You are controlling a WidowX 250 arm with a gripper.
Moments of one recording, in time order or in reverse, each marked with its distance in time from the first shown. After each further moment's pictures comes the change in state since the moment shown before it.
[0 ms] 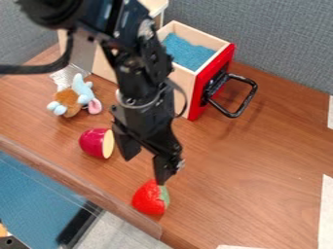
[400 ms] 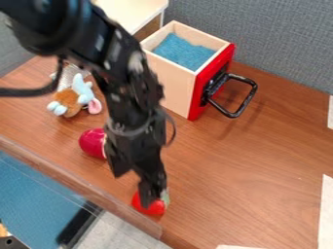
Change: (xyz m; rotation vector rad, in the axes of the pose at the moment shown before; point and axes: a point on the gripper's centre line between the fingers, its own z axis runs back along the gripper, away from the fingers) arm -0.019 -0.002 -0.023 0.028 0.047 -0.103
